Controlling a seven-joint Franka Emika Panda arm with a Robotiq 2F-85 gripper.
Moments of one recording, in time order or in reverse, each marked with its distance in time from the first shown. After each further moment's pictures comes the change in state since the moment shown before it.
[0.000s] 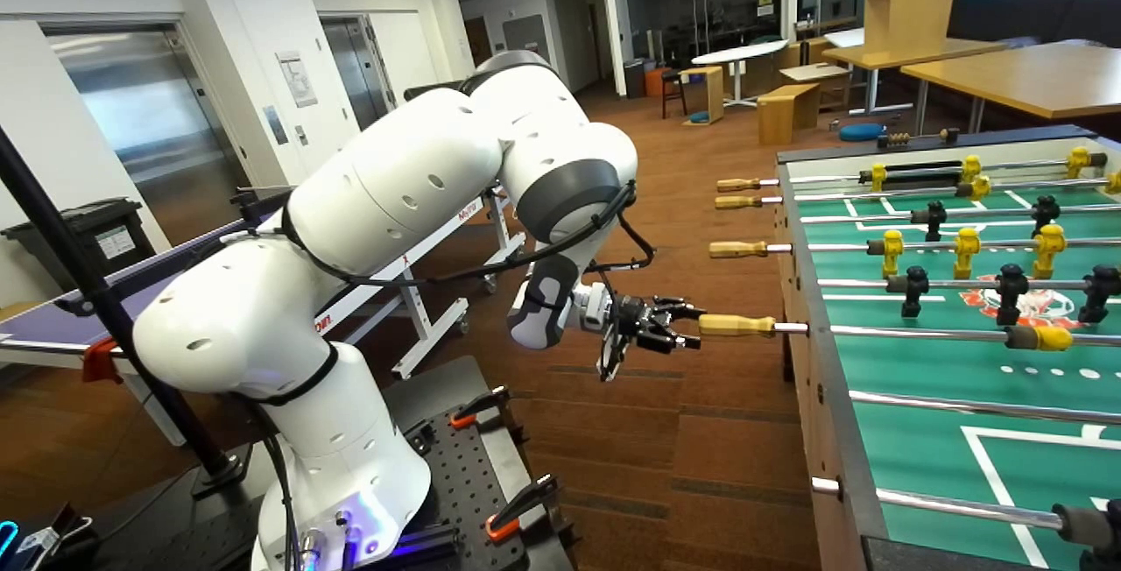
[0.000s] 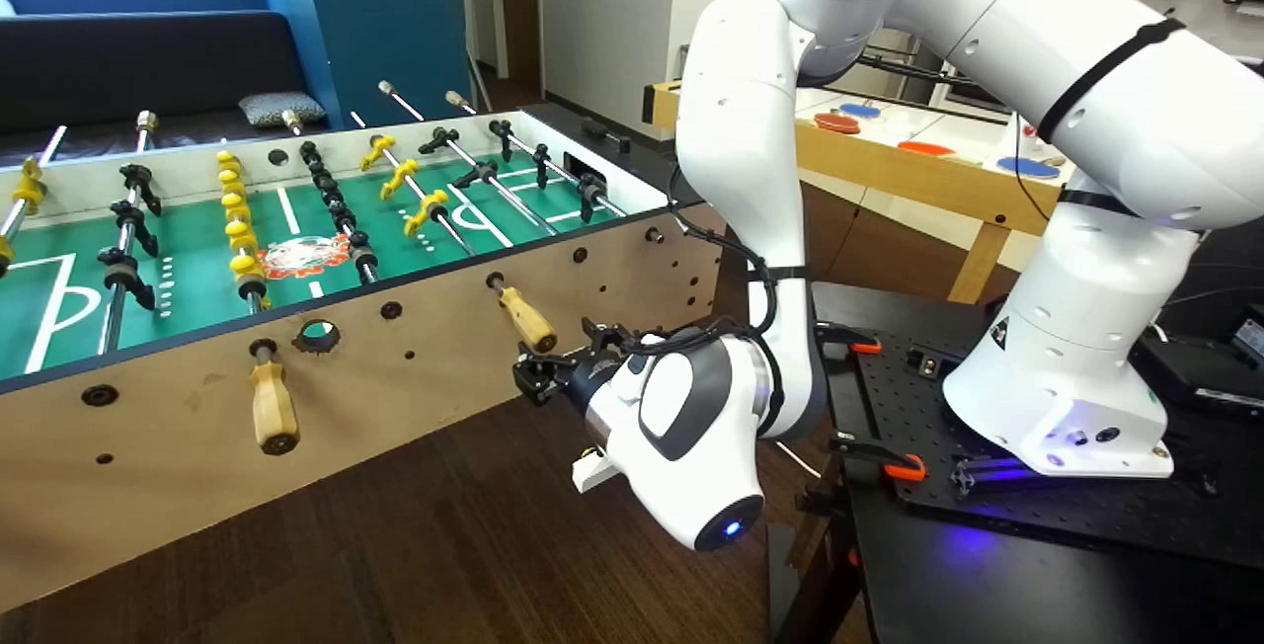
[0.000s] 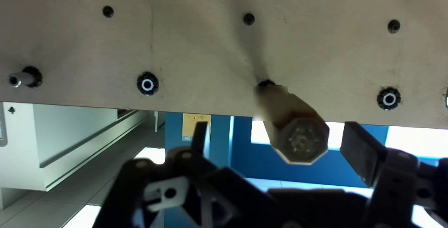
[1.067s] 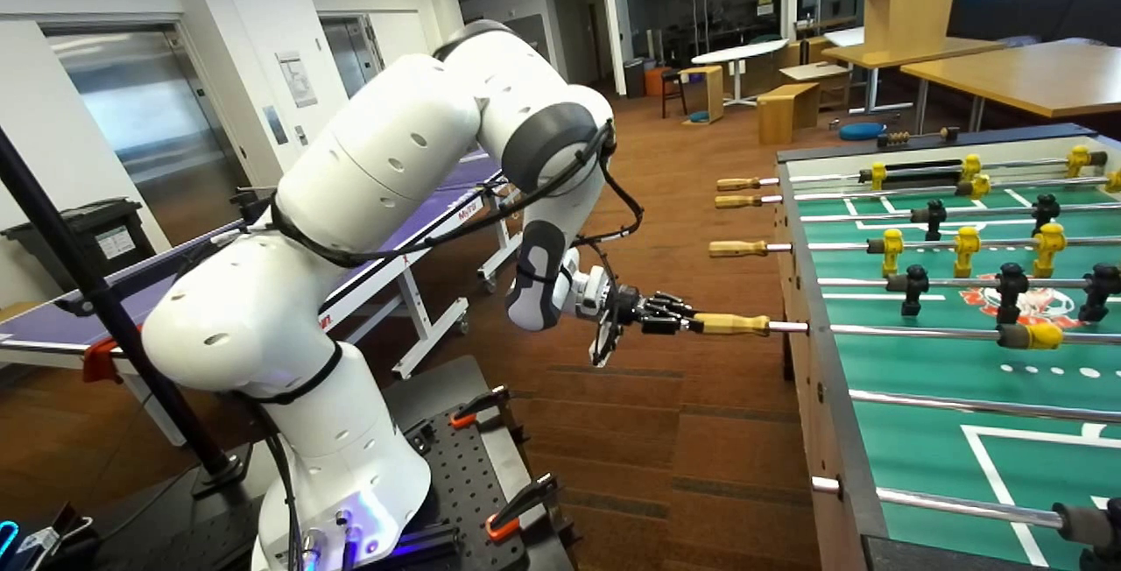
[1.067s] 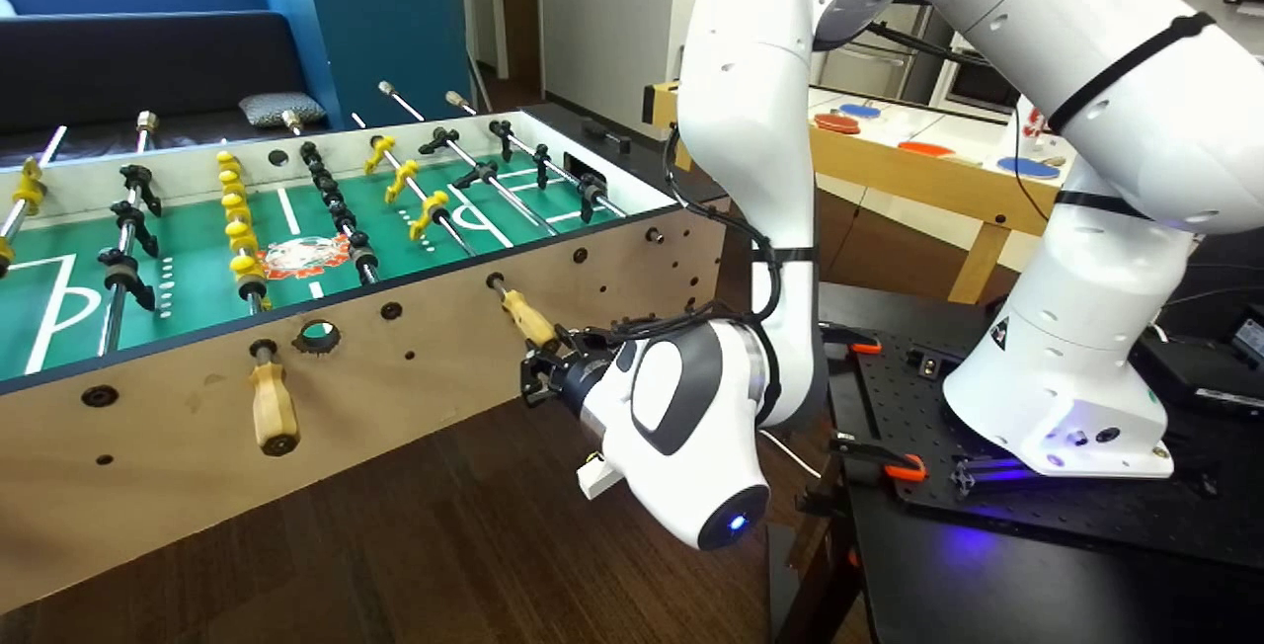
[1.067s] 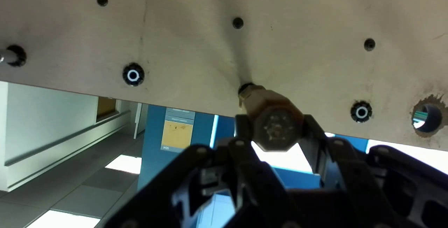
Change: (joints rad) arm 0.109 -0.138 -0.049 0.004 0.162 0.166 -0.069
